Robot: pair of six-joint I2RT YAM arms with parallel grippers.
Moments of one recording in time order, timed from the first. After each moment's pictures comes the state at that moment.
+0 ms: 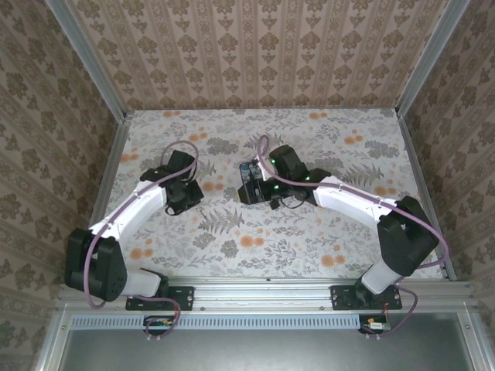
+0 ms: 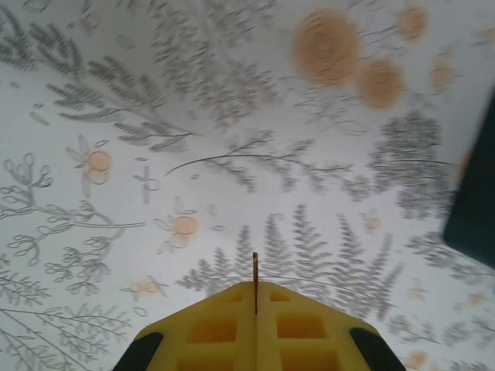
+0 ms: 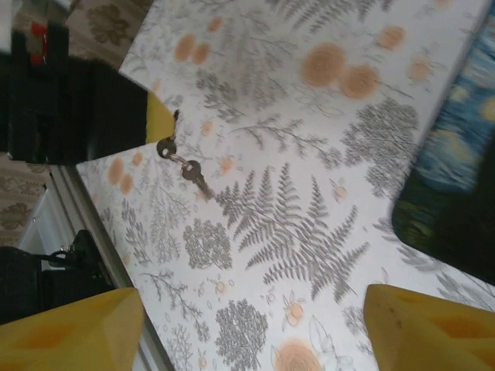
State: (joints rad) left arm -0.40 1.35 1.00 -0.85 0.04 -0.81; right arm 0.67 1.59 1.09 -0.21 -0.47 0.40
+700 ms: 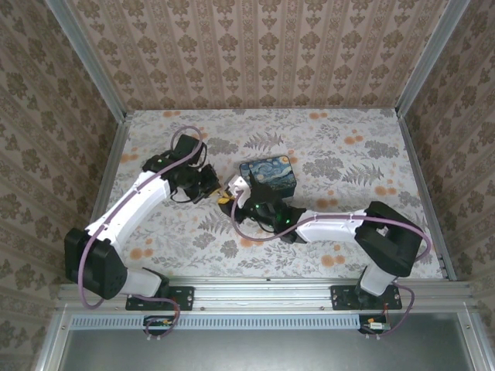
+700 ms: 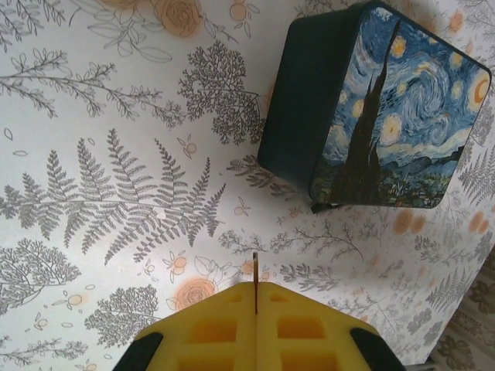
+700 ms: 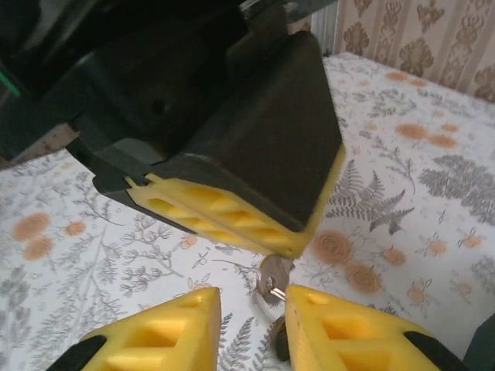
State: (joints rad) left arm -0.49 1.38 1.19 -0.90 0.26 -1.00; right arm 0.97 1.67 0.85 0.56 0.05 0.02
